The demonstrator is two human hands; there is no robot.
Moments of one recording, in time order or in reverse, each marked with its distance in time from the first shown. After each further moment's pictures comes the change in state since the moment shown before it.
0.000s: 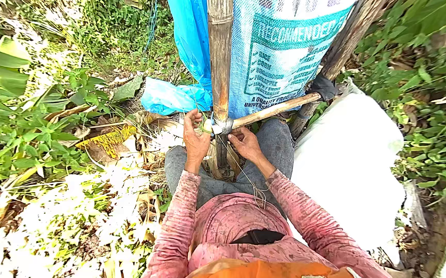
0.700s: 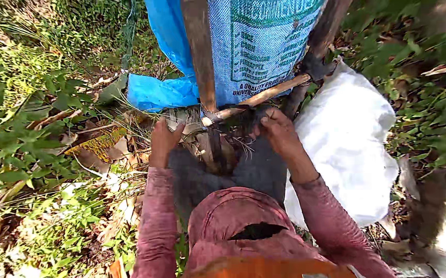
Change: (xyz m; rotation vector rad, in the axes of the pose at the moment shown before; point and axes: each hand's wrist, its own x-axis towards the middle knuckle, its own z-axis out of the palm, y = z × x) left_hand 0.038 -0.028 -0.068 0.596 -0.417 -0.477; right_hand -0.075 -0.050 -0.096 0.441 -0.025 -0.114
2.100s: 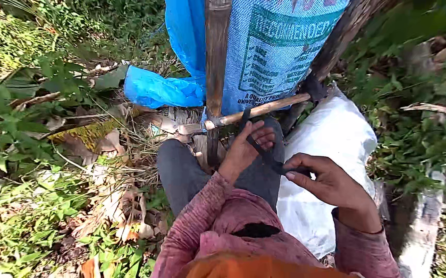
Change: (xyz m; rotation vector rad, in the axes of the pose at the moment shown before) left_hand -0.083 0.161 0.108 -1.779 -0.756 0.041; right_hand -0.058 -0.058 -0.063 -0.509 -0.405 -0.121
